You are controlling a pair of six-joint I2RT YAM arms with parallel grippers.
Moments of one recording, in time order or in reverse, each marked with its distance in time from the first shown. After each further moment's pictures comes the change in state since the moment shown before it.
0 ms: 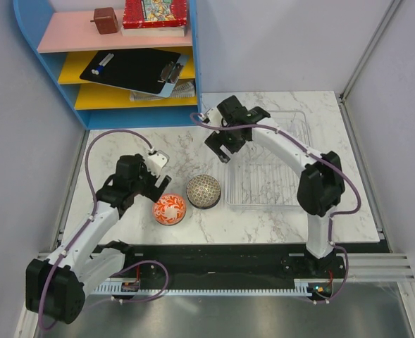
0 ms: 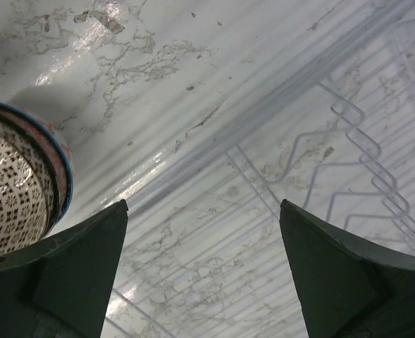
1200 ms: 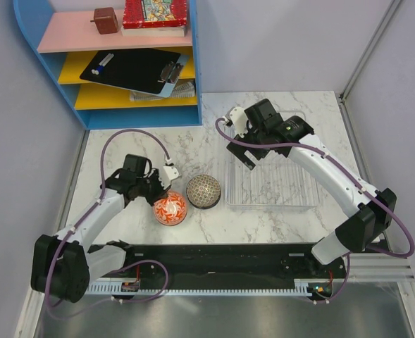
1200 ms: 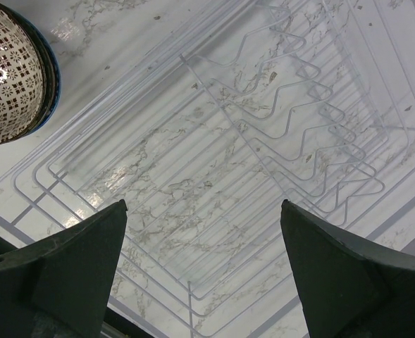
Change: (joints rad) left arm 0.012 0.173 0.038 -0.153 0.394 0.310; right arm 0.000 -0.451 -0.223 -0.089 0.116 -0.059
